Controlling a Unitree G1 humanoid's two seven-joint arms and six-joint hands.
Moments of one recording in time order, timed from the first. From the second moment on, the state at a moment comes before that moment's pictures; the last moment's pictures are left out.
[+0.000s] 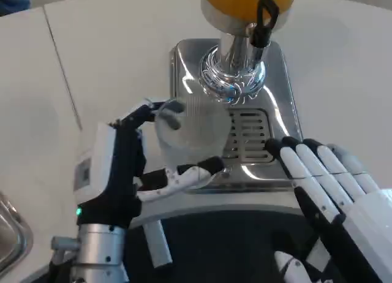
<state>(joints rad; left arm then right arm) -0.20 0.11 -0.04 0.10 0.63 -0.39 0.37 0.56 -0.16 -0.08 -0.97 -0.87 -0.34 0.25</state>
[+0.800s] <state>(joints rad) -0.52 0.06 -0.20 0.52 0.64 -0.35 0.57 0.52 -0.17 -0.03 -0.98 -0.87 -0.28 0.28</state>
